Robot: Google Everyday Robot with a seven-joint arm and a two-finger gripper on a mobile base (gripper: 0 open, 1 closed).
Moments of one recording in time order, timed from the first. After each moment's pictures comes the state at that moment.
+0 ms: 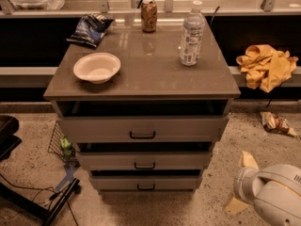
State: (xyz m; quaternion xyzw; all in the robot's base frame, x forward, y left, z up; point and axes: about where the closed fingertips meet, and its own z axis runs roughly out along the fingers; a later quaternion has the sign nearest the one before) arm 0.418 -0.281 0.583 -0.52 0.81 -0.15 0.22
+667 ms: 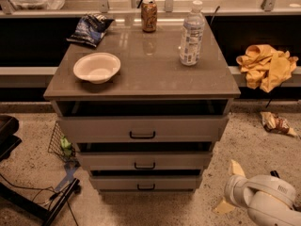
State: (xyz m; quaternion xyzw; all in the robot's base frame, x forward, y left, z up) arm 0.444 -0.275 0.486 -0.51 0.81 -0.10 0.27
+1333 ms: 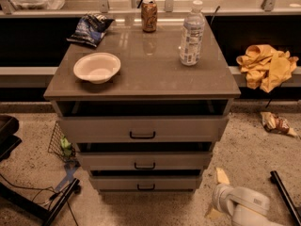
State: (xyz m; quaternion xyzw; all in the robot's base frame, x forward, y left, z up) arm 0.457 -0.256 0.402 -0.58 0.76 -0.12 0.28
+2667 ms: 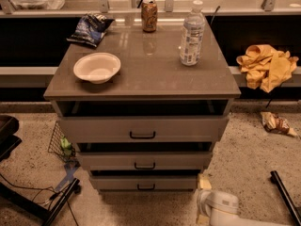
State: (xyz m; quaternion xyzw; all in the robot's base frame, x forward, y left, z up) arm 0.463 -0.223 0.324 -0.64 0.72 -0.15 0.22
